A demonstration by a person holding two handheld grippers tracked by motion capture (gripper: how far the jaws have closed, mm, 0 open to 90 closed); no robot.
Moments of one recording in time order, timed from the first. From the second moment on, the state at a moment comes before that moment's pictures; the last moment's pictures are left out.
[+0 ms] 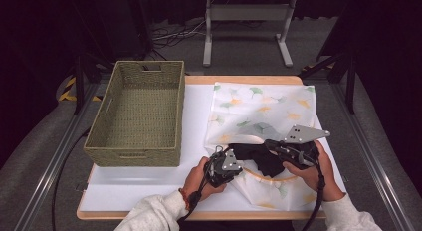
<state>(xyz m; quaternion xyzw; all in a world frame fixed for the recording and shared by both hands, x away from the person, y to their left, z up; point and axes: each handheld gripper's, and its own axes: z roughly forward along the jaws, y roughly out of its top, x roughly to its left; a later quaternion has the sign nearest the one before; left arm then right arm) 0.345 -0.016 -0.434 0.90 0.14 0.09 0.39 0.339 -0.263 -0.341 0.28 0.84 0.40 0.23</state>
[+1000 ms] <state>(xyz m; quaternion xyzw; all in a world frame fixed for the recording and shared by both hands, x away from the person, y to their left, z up) 0.305 0.046 -0.425 0.89 0.13 0.11 0.41 0.326 -0.272 -0.368 0.30 0.86 0.33 0.26</state>
